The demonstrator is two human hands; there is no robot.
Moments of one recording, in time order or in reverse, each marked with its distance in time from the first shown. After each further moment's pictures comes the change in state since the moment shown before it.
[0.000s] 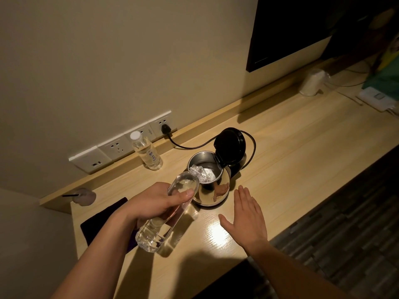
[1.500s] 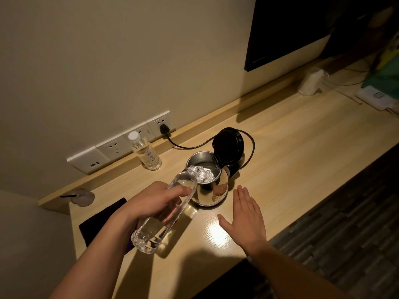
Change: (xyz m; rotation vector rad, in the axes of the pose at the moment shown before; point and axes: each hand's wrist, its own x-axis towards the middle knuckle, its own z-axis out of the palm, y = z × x) left_hand 0.009 -0.002 -0.001 -0.045 0.087 -0.127; right_hand 0.000 0.001 0.003 0.005 0.006 0.002
